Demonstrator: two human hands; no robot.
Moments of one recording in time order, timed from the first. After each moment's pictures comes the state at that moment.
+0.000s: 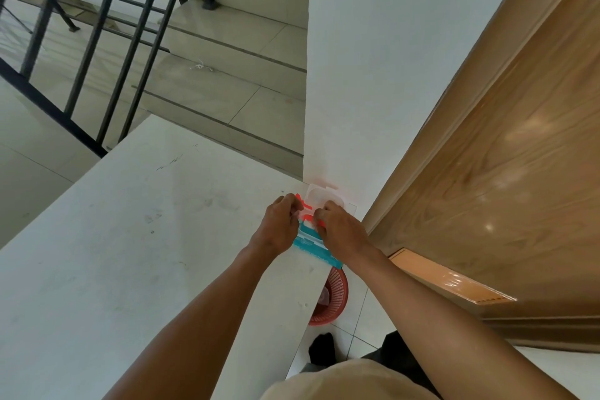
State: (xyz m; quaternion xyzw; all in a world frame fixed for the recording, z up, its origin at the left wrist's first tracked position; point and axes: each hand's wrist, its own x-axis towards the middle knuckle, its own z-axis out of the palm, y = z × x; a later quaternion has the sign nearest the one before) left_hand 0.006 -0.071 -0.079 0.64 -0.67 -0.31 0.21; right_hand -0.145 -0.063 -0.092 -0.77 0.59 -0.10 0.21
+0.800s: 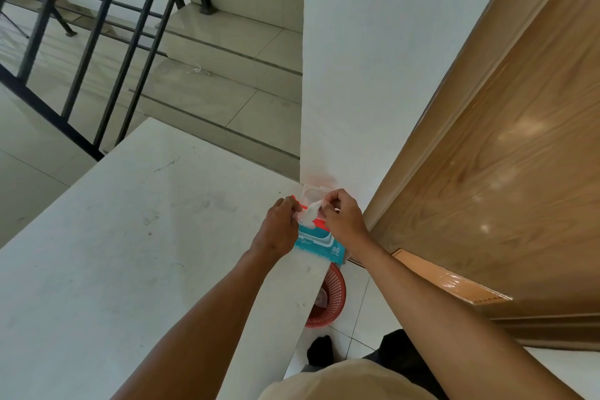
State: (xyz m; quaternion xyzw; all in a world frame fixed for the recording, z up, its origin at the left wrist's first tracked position) left_hand -0.005 -0.066 -0.080 0.67 -0.64 -0.32 0.20; right_hand -0.147 -0.074 -0.077 -0.53 0.64 -0.35 0.44
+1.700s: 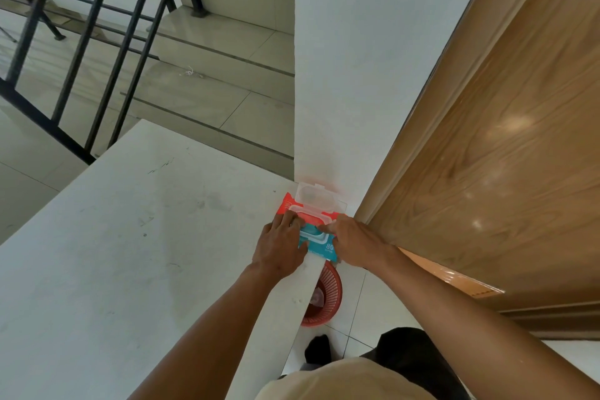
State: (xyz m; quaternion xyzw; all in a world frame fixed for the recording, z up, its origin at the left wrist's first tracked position) left_hand -0.008 -0.033 -0.108 0.61 -0.77 -0.17 0.10; right_hand -0.182 -0.052 -0.085 -0.76 0.58 0.03 0.30
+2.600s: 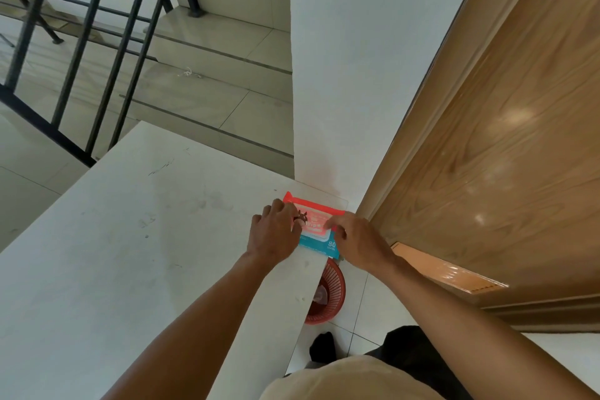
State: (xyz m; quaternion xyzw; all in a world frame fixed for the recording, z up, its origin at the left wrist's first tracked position) left_hand -0.002 -0.048 -0.081 0.67 -0.72 -0.19 0.07; right_hand -0.185 -0.034 -0.096 -0.69 0.62 -0.15 0.33
